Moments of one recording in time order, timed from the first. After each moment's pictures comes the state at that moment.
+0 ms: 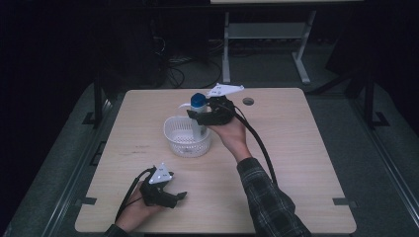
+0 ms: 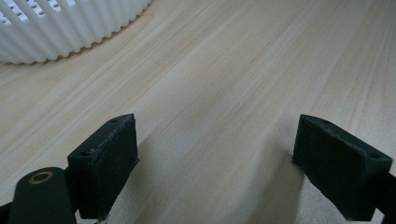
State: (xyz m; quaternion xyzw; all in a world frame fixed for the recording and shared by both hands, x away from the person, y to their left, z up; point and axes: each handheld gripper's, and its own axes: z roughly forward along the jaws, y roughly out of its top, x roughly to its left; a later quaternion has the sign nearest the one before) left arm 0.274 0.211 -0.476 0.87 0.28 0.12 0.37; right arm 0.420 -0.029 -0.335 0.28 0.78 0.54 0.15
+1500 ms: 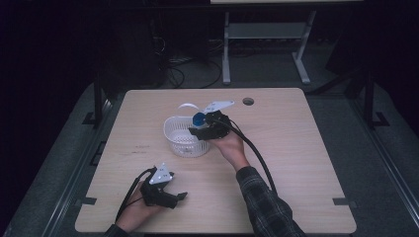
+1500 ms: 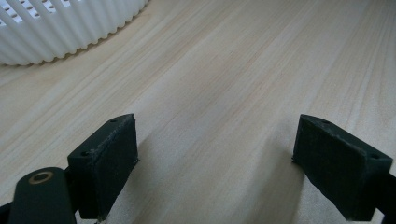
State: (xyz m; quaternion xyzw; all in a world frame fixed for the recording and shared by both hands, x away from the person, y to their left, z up) left arm 0.274 0.211 -0.476 0.88 0.28 0.12 0.37; right arm 0.422 -0.020 -0.392 0.30 0.82 0.48 0.12
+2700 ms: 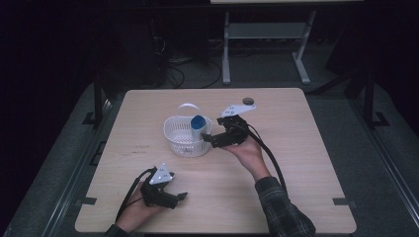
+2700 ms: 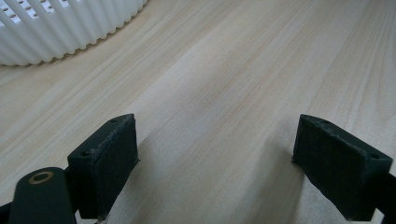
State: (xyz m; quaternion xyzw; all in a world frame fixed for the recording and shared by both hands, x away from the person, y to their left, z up) left arm 0.273 0.211 -0.476 0.88 0.28 0.12 0.37; right arm 0.388 -0.068 -0.375 0.31 0.81 0.49 0.11
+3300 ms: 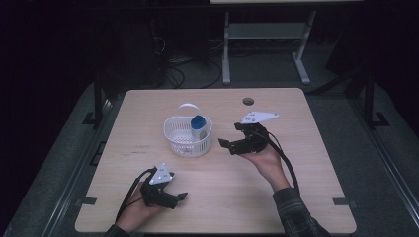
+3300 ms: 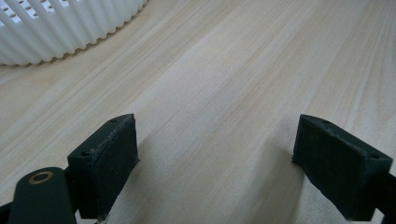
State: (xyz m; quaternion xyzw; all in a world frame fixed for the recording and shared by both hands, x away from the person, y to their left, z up) left arm 0.273 0.210 -0.476 0.88 0.28 0.12 0.37; right arm 0.360 -0.115 -0.376 0.33 0.80 0.49 0.13
